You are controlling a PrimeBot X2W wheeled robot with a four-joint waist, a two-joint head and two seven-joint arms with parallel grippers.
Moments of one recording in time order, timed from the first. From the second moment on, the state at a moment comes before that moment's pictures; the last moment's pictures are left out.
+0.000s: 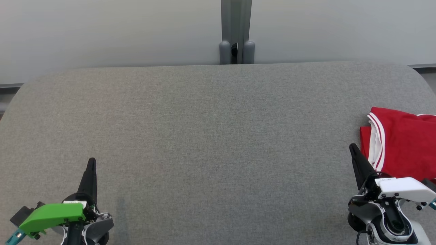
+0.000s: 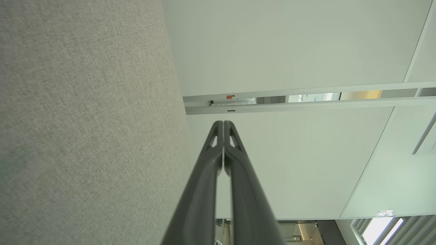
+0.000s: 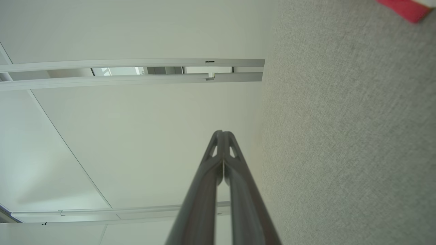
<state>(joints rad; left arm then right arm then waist) -0.10 0.05 0.11 0.25 -1.57 -0.13 0.10 -0.11 -0.05 -0.11 0.25 1.57 0.13 0.10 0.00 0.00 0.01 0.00</state>
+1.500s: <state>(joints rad) -0.10 0.05 0.11 0.25 -1.61 -0.13 0.11 -0.11 -0.05 -0.11 0.25 1.61 0.13 0.11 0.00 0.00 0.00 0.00</state>
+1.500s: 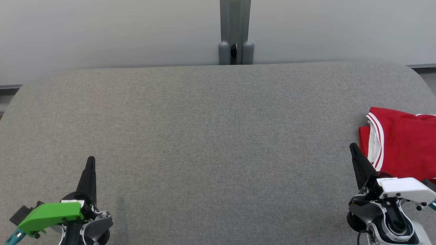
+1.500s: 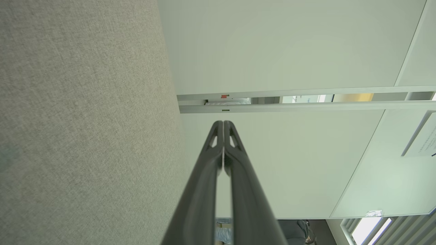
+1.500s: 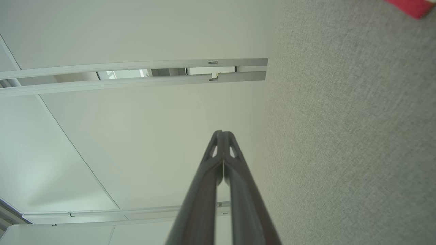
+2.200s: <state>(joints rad) -0.10 0.05 0.11 0.25 -1.61 -0.13 0.11 -0.11 -0.05 -0.11 0.25 1.61 0.13 0.11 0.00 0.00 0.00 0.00</state>
